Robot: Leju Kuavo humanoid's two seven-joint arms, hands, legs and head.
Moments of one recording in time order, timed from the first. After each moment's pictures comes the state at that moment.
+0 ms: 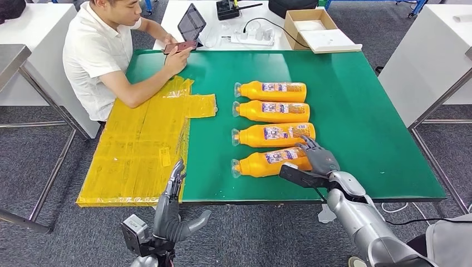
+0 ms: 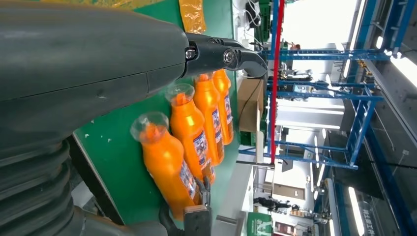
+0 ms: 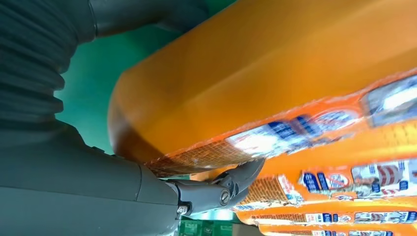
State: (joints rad) left arm 0.04 -0.18 -0.33 -1.31 0.03 0.04 -0.66; right arm -0.53 -0.21 0.29 -0.62 0.87 -0.02 -0.15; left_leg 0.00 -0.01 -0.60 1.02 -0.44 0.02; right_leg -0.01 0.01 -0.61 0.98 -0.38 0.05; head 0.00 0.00
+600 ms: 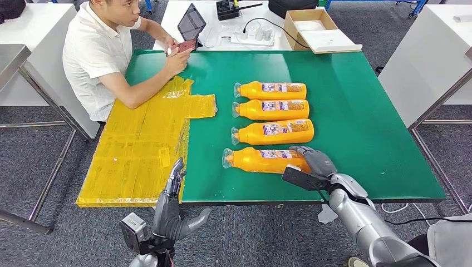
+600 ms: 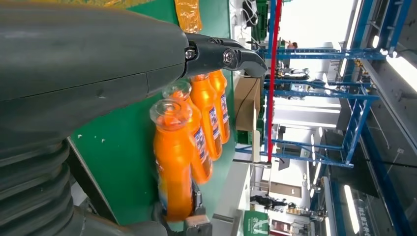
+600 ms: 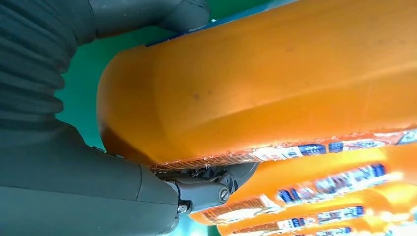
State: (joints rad) left arm 0.03 -0.18 -0.33 -1.31 0.04 0.04 -0.66; right arm -0.53 -0.21 0.32 -0.60 0.70 0.01 -0.33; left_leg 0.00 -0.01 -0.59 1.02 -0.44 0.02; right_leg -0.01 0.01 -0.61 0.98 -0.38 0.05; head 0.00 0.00
